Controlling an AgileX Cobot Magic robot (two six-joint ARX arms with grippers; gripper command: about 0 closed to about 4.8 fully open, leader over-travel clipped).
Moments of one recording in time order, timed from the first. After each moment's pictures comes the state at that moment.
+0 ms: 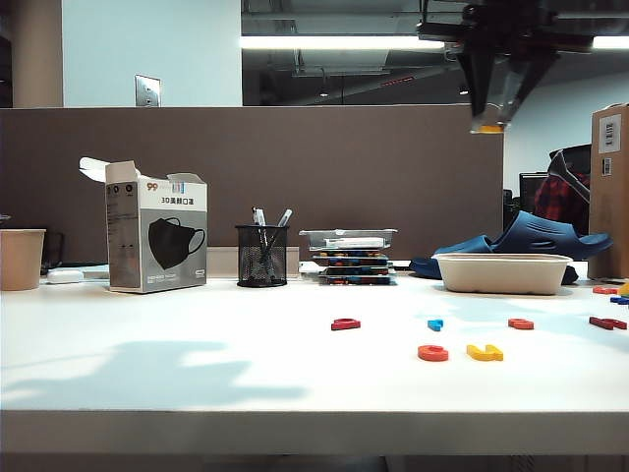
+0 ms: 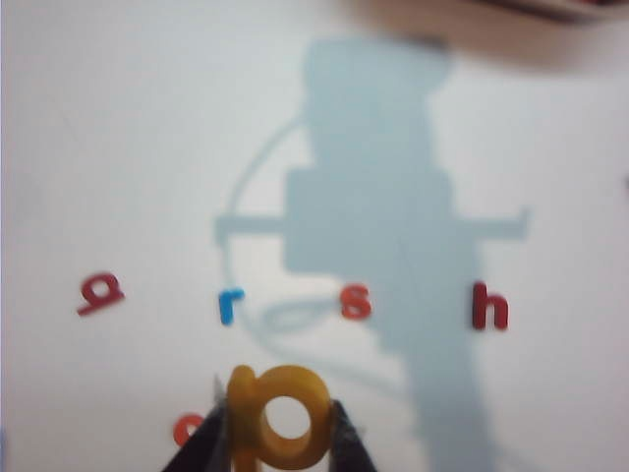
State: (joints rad) left arm -0.96 1.42 1.86 -1.22 -0.22 -0.84; right arm 0.29 1.94 2.15 -1.38 0.02 0.28
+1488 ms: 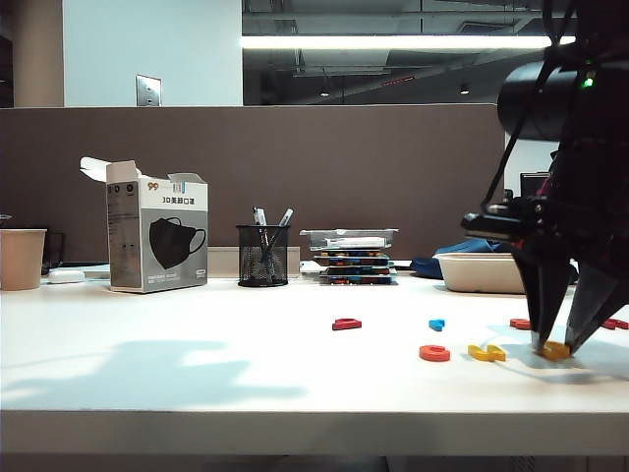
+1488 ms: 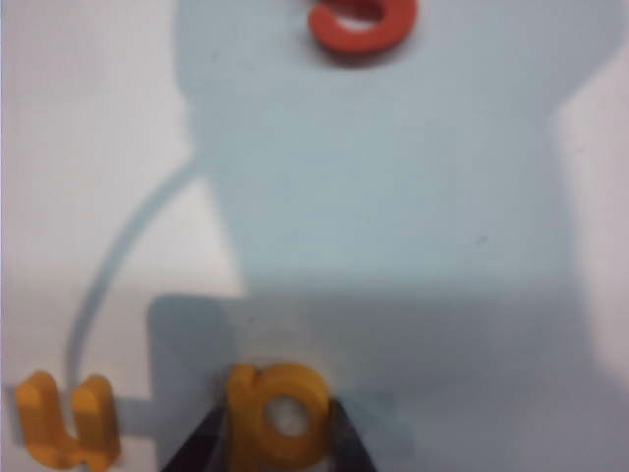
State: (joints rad) left arm -0.96 1.42 1.86 -1.22 -0.22 -0.84; right arm 0.32 1.64 0.99 -0.64 -0.07 0.34
